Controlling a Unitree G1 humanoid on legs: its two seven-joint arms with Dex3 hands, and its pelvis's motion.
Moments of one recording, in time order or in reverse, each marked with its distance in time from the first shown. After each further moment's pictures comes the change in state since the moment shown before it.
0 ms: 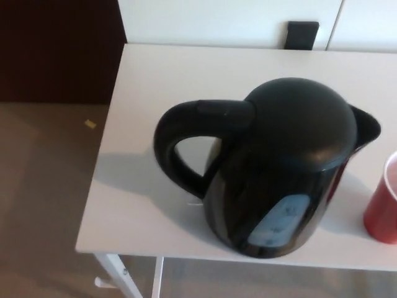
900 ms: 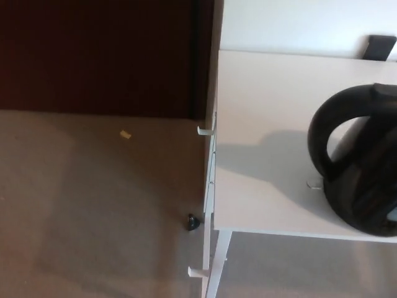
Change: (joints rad) left_arm 0.015 0.011 -0.008 0.014 0.002 0.000 0.021; right_arm -0.019 0.018 0.030 0.029 -0.026 0.015 -0.047
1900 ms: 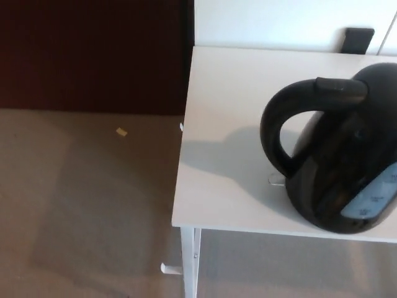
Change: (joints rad) left_arm -0.033 -0.009 0.005 0.002 -0.002 0.000 0.010; right_arm -0.064 -0.014 0.017 0.014 -0.020 -0.007 -0.020
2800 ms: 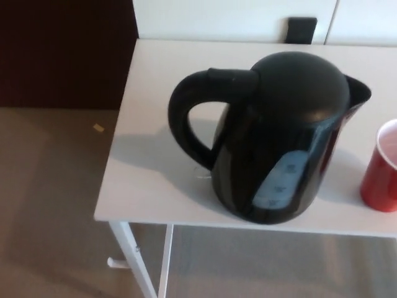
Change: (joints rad) left_arm 0.039 0.006 -0.008 0.002 0.003 -0.017 -0.002; right_arm 0.054 0.009 0.003 -0.005 -0.002 -0.004 -0.003
